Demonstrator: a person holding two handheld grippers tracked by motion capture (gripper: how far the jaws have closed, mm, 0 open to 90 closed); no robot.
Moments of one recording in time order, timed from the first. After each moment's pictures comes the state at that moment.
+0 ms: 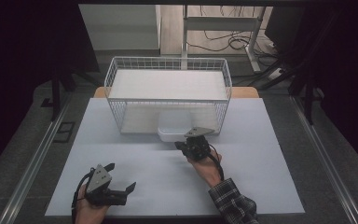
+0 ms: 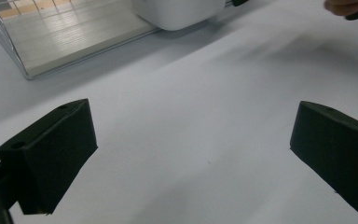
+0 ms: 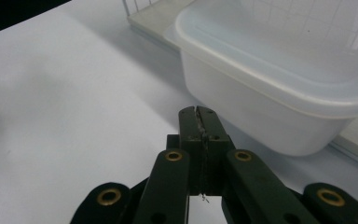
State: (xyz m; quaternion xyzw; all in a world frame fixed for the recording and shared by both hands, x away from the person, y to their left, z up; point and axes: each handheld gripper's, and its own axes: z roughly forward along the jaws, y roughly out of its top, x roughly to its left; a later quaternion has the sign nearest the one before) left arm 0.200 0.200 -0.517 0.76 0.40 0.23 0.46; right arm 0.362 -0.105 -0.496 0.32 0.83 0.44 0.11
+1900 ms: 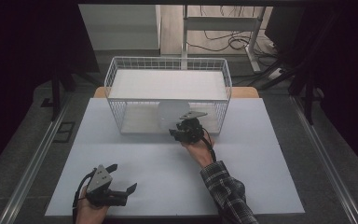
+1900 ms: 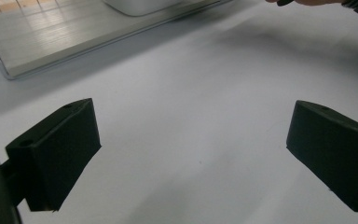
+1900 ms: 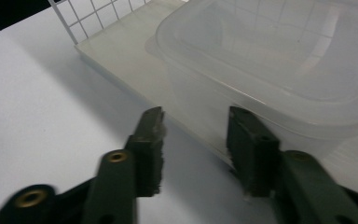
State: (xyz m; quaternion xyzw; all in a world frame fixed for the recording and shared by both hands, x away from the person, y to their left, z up) left arm 0.204 0.200 -0.522 0.77 0.39 0.21 0.46; right arm 0.421 -0.084 -0.496 0.34 0.82 0.43 0.13
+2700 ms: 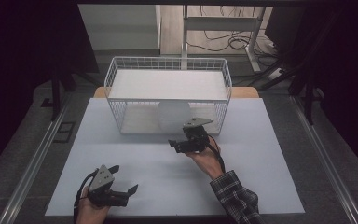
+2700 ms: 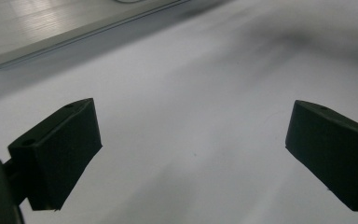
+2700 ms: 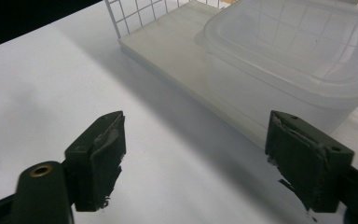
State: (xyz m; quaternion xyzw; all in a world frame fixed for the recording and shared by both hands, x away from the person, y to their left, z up) left arm 0.206 0.198 -0.525 0.78 0.39 0.19 0.46; right arm 0.383 -0.100 -0.478 0.31 0.83 0.44 0.12
